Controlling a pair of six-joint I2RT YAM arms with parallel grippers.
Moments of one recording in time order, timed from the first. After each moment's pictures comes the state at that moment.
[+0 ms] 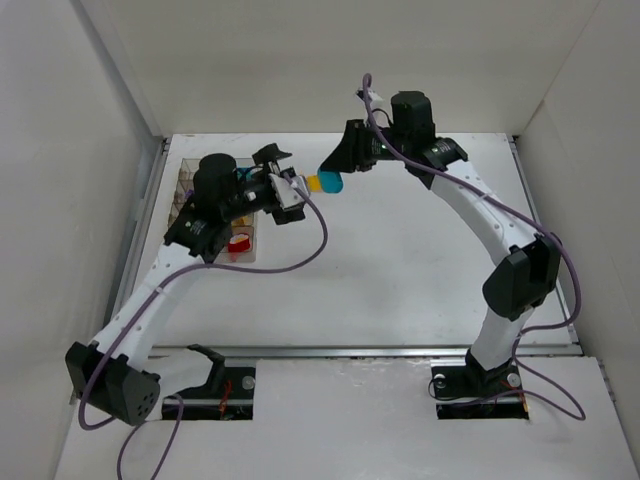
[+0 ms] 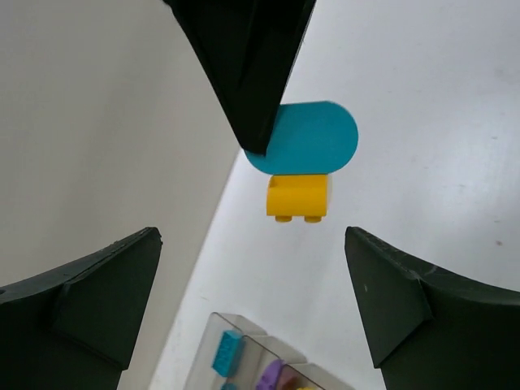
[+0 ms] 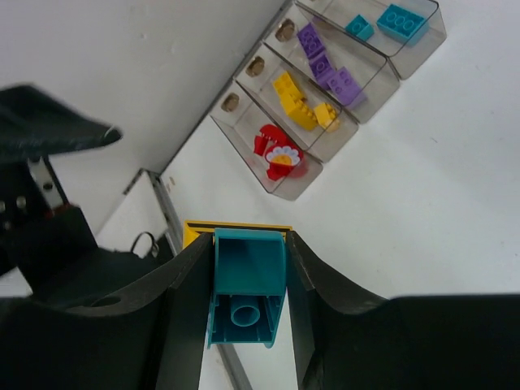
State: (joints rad) left arm -0.45 1.12 1.11 -0.16 0.48 0.81; right arm 0.47 1.80 1.82 -0.38 -0.68 0.43
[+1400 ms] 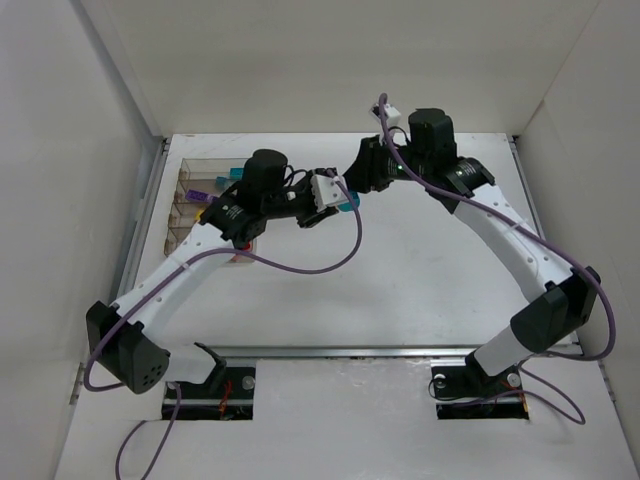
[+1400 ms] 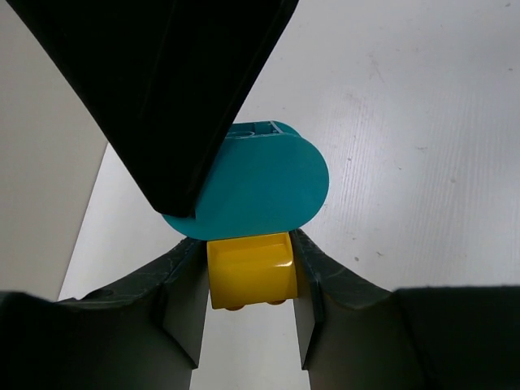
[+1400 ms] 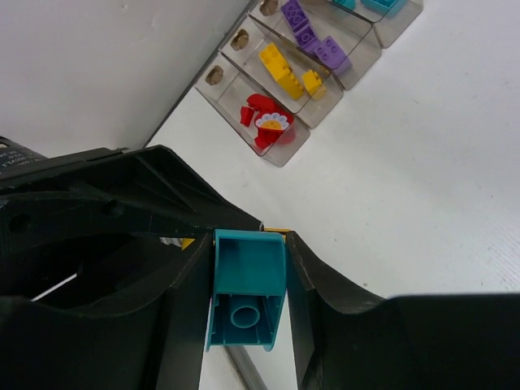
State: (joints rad) left arm -0.61 1.33 1.29 -0.40 0.51 0.64; right arm 0.50 1.55 1.62 -0.46 -0.59 0.34
